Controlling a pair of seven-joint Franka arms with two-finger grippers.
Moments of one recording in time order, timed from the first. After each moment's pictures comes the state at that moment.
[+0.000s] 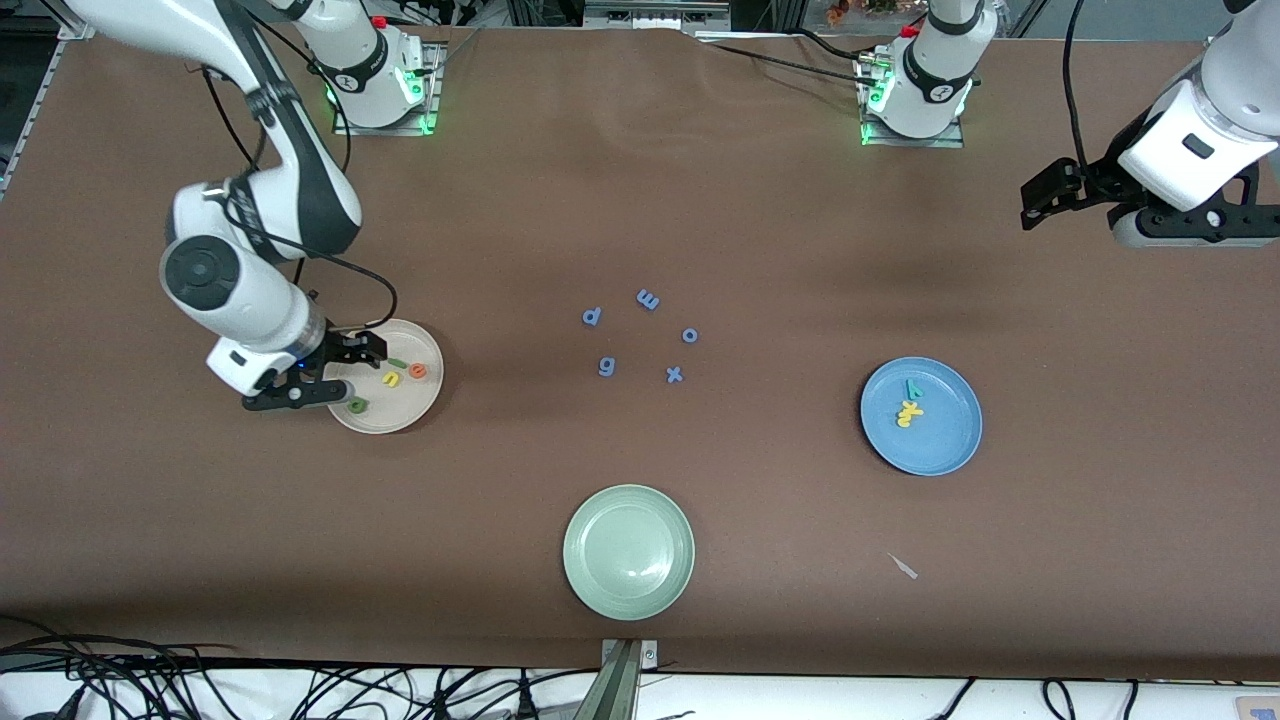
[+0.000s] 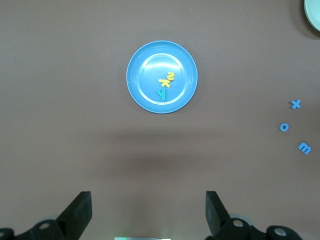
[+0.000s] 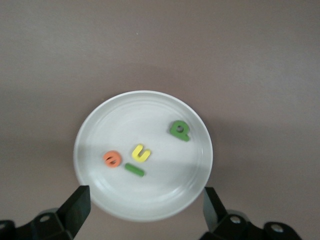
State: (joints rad) left arm -0.02 -0.06 -0.09 -1.67 -0.01 1.53 -0.13; right arm 0.00 0.30 0.20 -1.87 -0.13 2.10 0.13
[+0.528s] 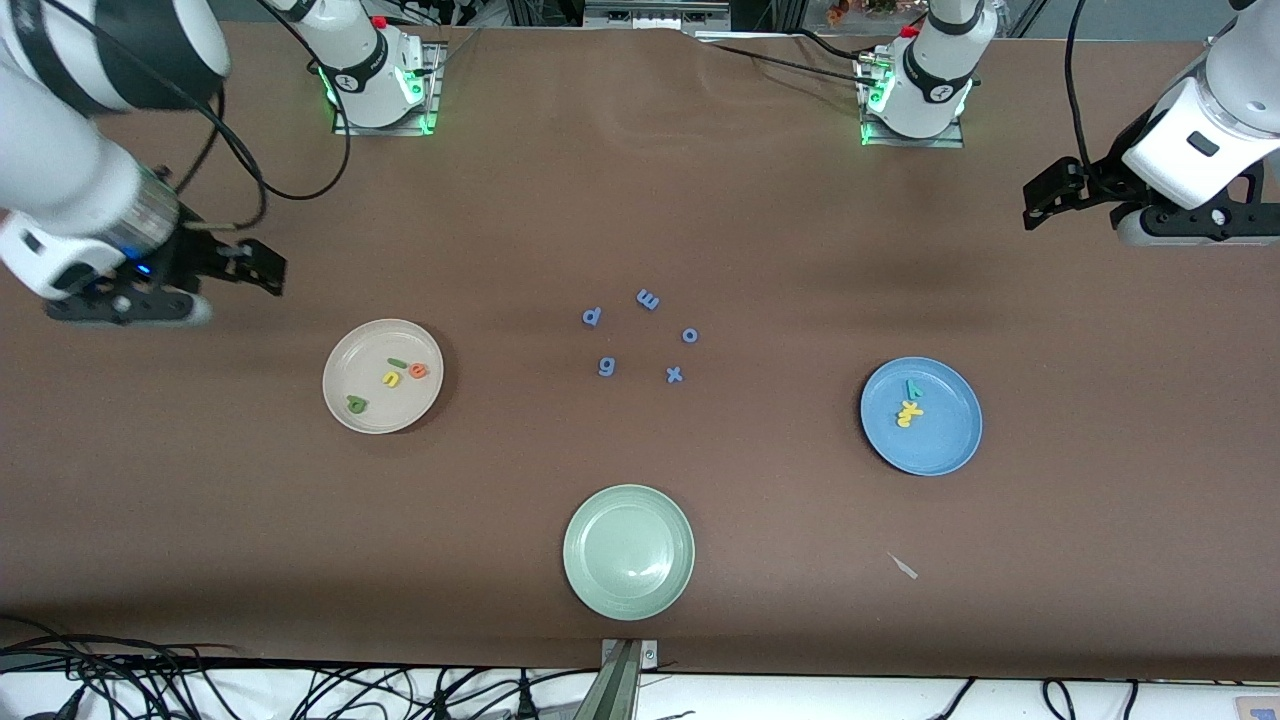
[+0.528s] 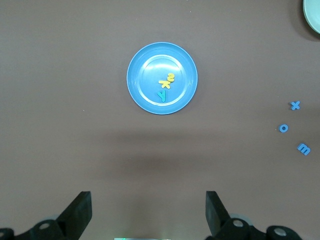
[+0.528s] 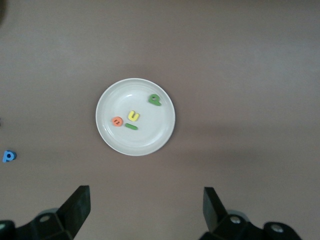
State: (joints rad) left arm -0.02 -0.06 -0.09 -1.67 -0.01 1.52 -0.13; right arm 0.08 0.05 0.05 -1.67 -0.06 1.68 0.13
